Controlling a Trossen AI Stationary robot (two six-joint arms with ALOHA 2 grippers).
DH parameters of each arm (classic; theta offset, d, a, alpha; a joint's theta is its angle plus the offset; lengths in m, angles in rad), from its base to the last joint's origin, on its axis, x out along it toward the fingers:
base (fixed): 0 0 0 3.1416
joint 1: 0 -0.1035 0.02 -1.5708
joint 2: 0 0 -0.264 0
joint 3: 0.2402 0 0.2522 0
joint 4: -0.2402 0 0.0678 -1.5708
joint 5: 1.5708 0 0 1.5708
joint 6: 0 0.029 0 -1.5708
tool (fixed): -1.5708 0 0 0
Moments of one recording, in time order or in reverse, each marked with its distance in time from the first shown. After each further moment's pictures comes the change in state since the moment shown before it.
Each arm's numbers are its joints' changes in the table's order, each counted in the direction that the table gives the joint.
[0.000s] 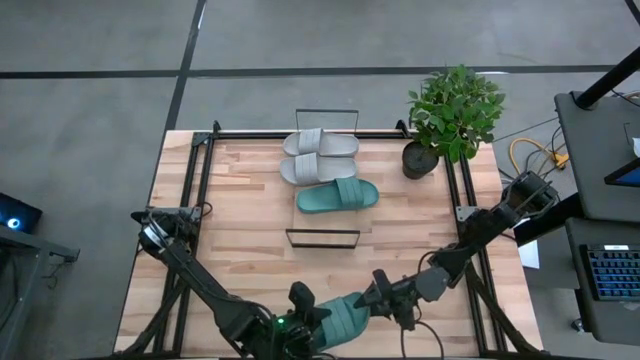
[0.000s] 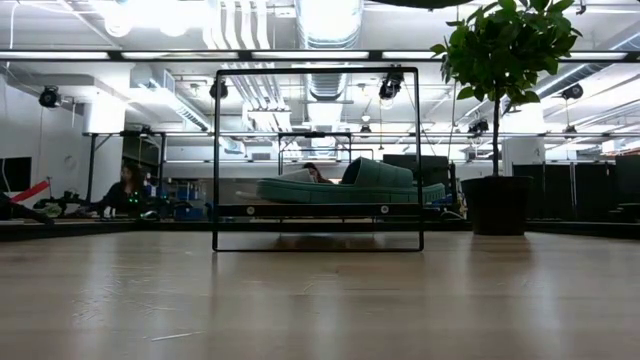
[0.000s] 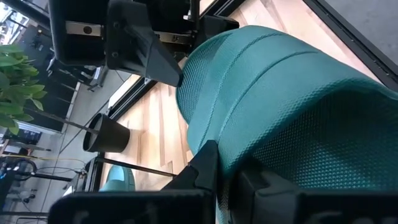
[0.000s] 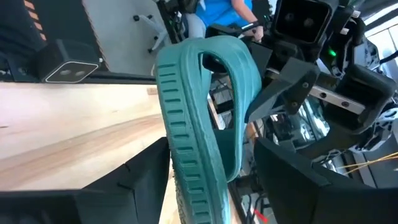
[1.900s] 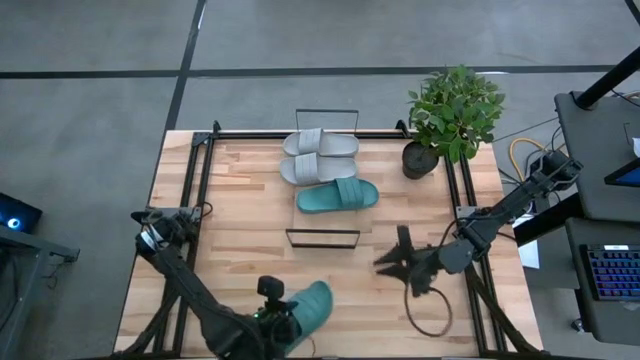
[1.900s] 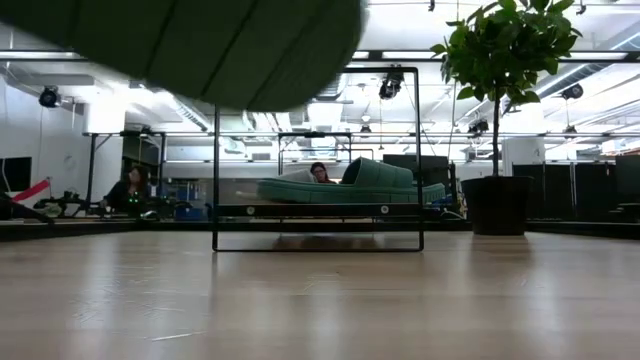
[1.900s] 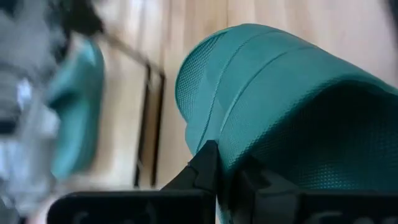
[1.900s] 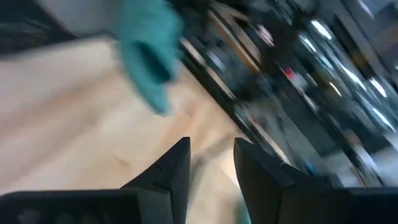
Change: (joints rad) left arm 0.074 -0.011 0.084 -0.632 -0.110 -0.740; right arm 0.035 0.435 -0.112 -0.424 -0.195 0.378
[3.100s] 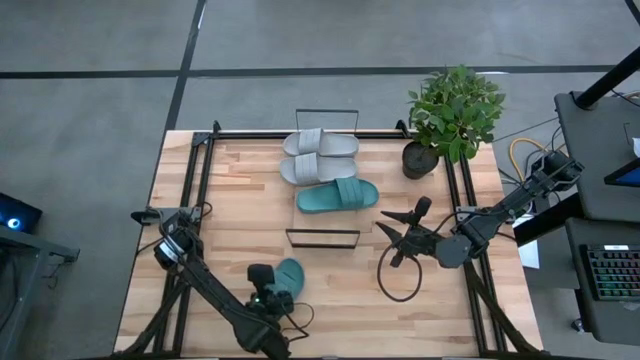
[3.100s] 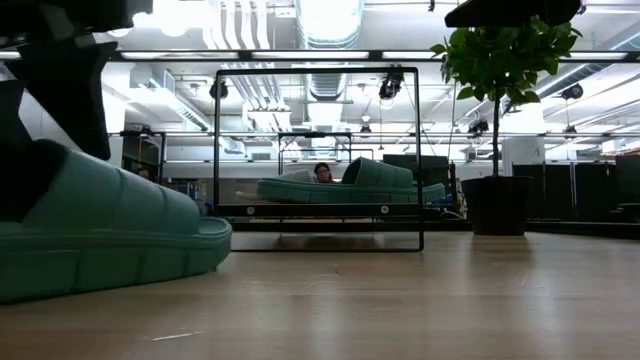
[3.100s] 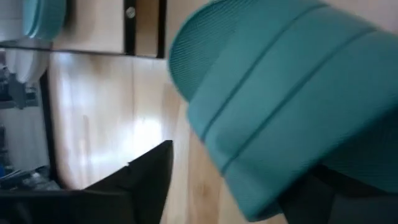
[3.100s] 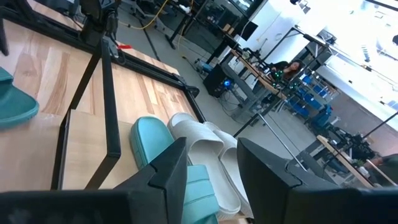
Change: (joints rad) left arm -0.067 -0.154 -0.110 -0.324 -0.249 -0.309; right arm 0.044 0.000 0.029 -0.026 -0.618 0.295
